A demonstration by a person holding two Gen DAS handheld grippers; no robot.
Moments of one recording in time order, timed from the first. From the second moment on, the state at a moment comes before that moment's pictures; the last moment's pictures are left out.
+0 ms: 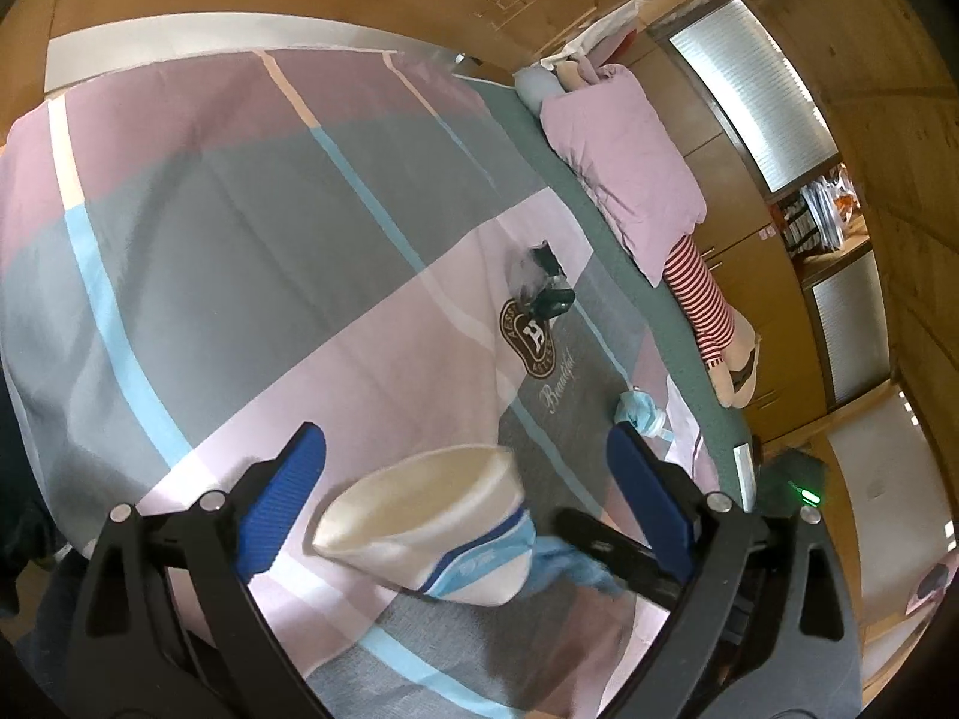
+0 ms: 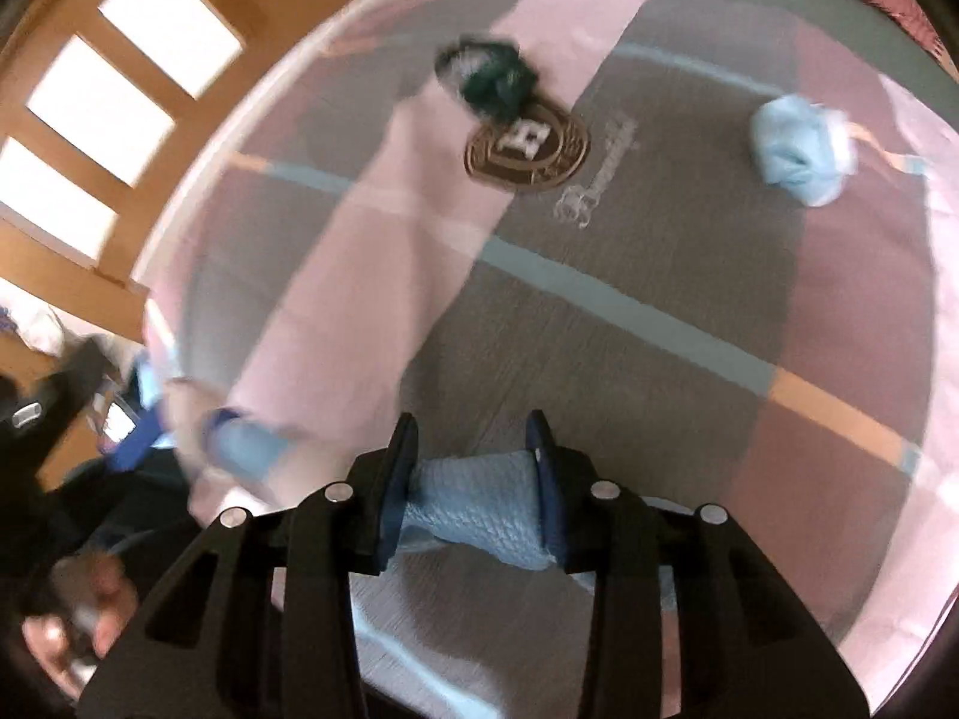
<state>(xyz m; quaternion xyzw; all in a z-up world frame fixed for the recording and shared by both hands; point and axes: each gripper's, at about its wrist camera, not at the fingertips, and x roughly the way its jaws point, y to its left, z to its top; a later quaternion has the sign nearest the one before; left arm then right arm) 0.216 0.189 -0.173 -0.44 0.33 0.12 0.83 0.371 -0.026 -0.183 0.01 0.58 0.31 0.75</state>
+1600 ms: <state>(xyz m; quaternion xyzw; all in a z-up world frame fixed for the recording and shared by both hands) 0.275 0.161 -0.216 -0.32 0.46 0.15 0.81 0.240 -0.170 -0.146 0.13 0.43 0.08 0.89</state>
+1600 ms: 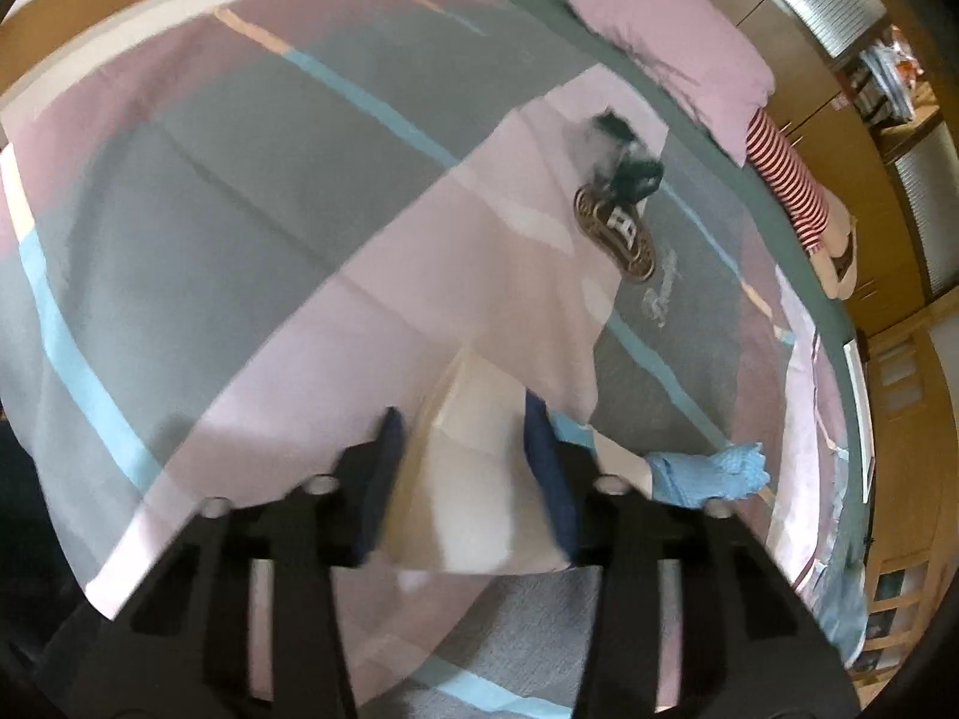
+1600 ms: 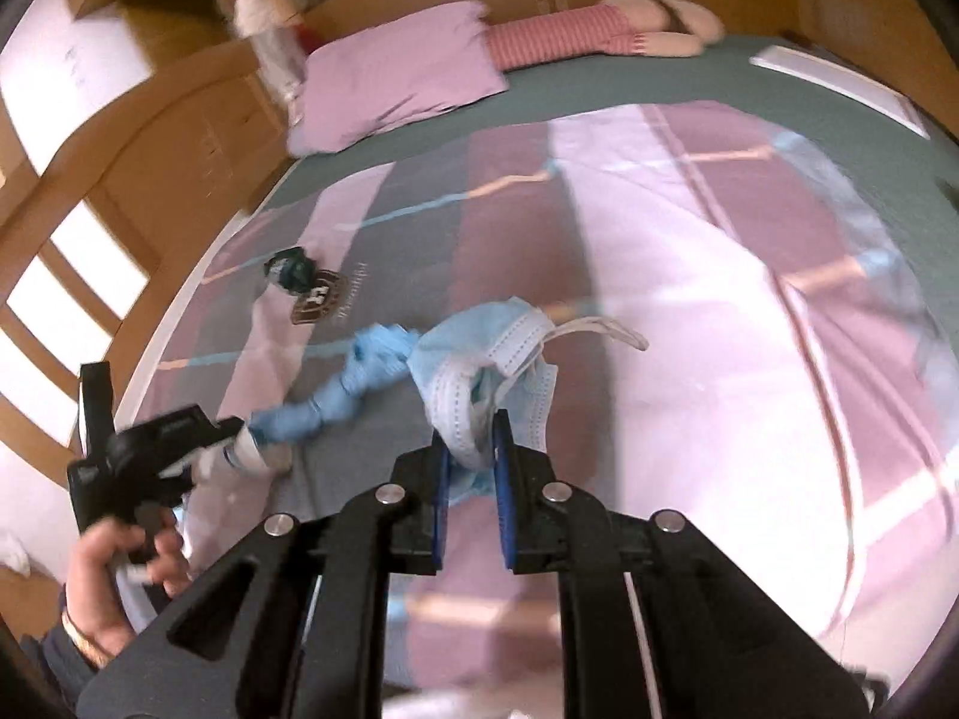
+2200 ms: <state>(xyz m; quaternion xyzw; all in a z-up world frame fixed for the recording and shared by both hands) 0.230 0.148 -0.149 -0.28 0.32 0.06 0.90 0.161 -0.175 -0.114 0.12 0.38 0.07 0.91</state>
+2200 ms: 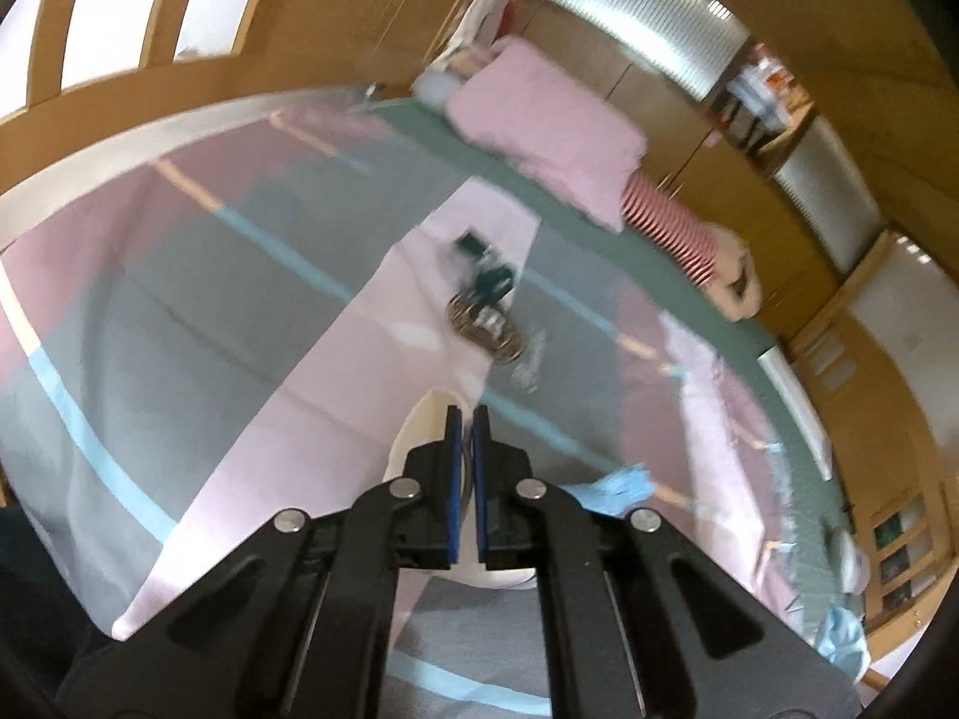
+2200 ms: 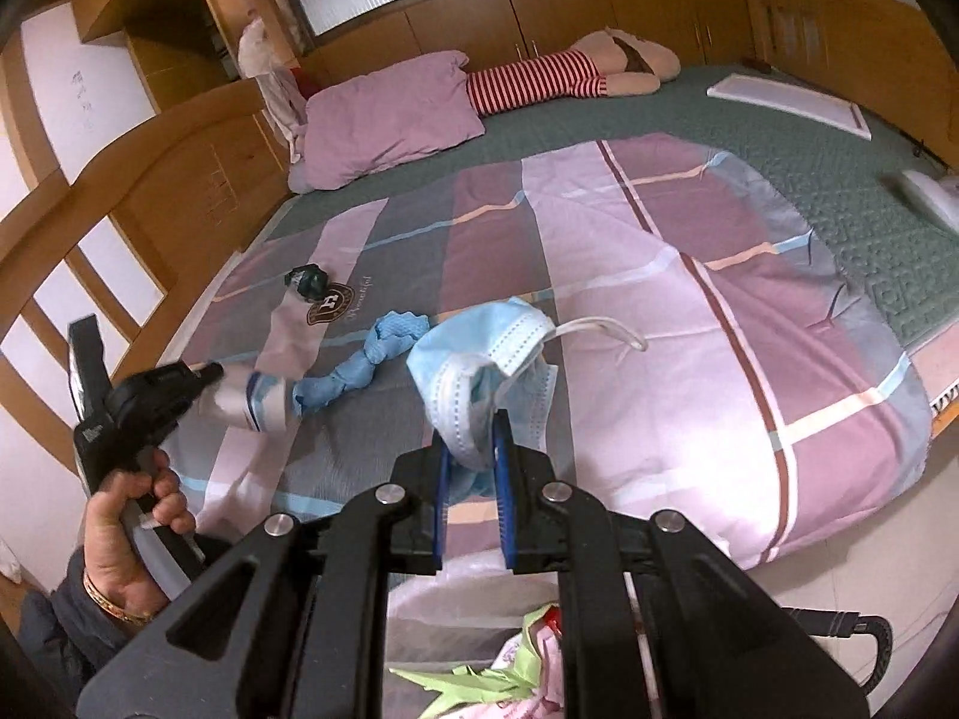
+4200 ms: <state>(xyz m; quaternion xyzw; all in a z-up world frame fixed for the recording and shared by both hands) 0.204 0.010 -0.129 -0.03 0.42 -0.07 0.90 0.078 -0.260 -0.091 0.17 0.41 0.06 0.89</state>
